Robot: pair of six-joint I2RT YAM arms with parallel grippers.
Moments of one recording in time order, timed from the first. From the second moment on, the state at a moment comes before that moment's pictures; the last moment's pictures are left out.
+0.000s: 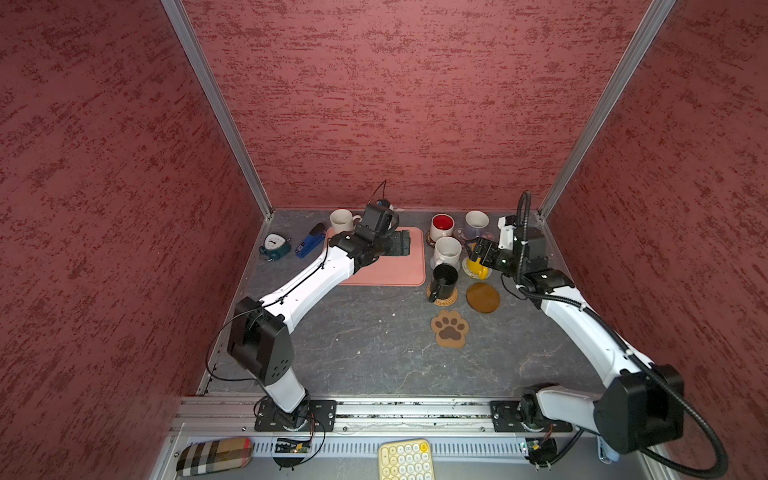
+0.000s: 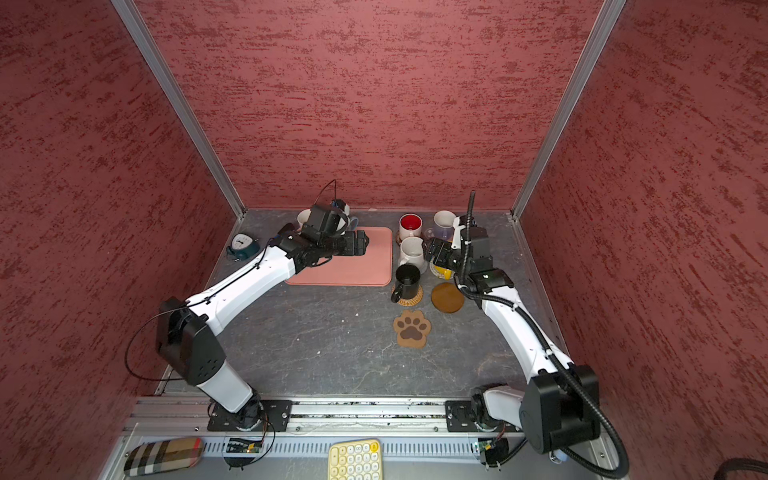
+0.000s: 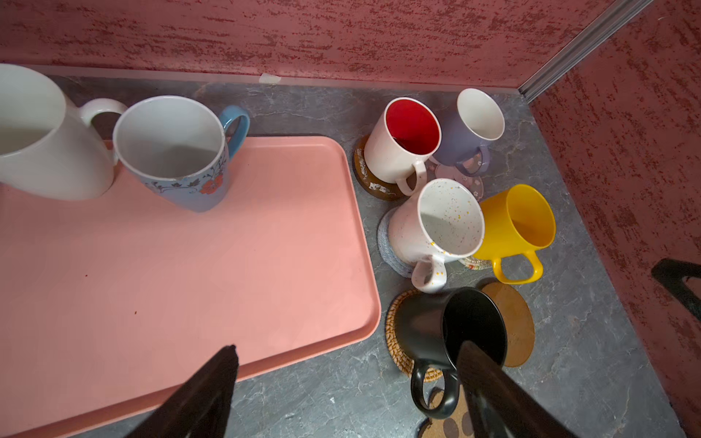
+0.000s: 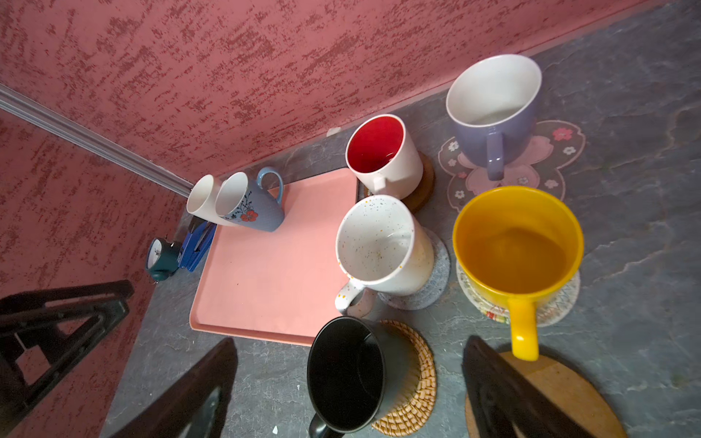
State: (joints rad) left arm -0.56 1.70 1.55 -0.55 -0.03 -0.42; right arm 0.20 1.29 1.01 -0.23 -0.22 0.52
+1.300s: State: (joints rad) left arm -0.41 2.58 2.54 -0.73 -0.01 -0.04; right arm 0.27 1.46 1.11 -0.23 -0.21 0.49
